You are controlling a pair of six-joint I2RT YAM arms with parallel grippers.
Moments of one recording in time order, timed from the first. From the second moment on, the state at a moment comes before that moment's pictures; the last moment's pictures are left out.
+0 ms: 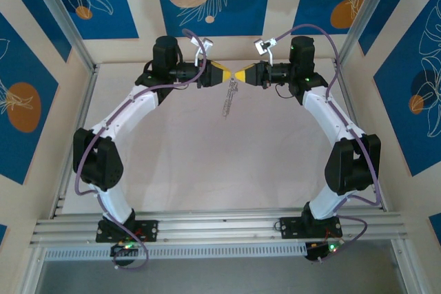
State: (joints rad) left arm -0.44 1.77 1.61 -0.03 1.06 -0.37; right arm 0.20 1.64 1.44 -0.05 -1.34 0.41
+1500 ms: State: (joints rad) left arm -0.46 1.79 1.61 0.03 1.09 -0.40; right arm 0.19 1.66 1.44 -0.04 -1.33 0.41
